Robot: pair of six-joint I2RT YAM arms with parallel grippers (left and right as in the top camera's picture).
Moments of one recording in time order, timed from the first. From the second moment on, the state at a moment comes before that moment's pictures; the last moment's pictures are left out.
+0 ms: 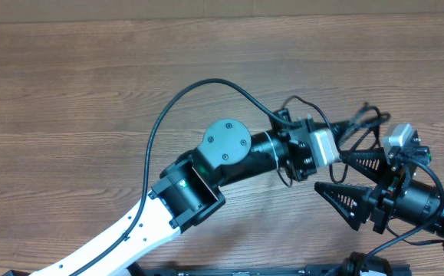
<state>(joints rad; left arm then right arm) -0.93 1.31 1.20 0.18 0.37 0.32 -0.23 0.87 1.41 -1.43 -1.09 -0.43</state>
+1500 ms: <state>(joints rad) -0.88 1.33 1.18 0.57 -0.03 -0.16 -0.19 0.87 1.42 -1.59 -1.10 -0.60</state>
